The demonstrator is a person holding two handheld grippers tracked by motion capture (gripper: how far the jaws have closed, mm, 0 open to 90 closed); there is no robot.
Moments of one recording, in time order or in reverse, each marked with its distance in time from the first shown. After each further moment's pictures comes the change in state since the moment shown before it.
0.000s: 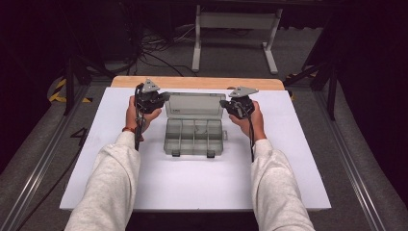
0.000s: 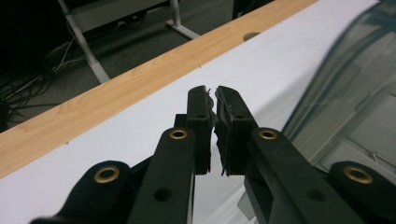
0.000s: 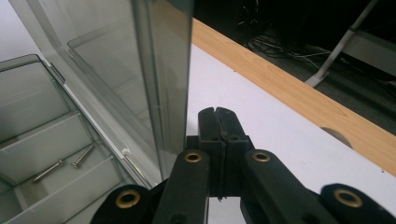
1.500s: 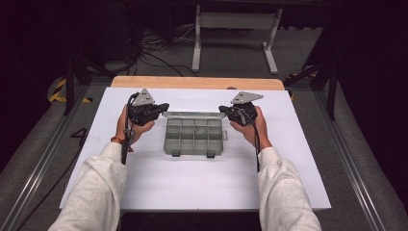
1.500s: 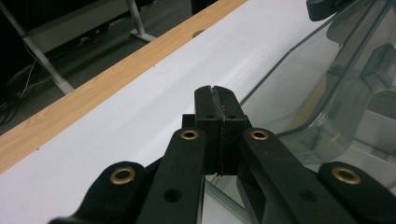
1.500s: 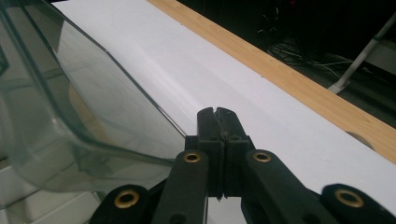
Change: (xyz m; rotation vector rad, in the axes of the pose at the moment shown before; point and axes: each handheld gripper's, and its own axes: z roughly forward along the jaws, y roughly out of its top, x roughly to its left) left arm -0.022 -0.012 -0.046 -0.023 -0.131 0.122; right arm 0.022 -0.001 -0.029 -0.023 0.078 -0.020
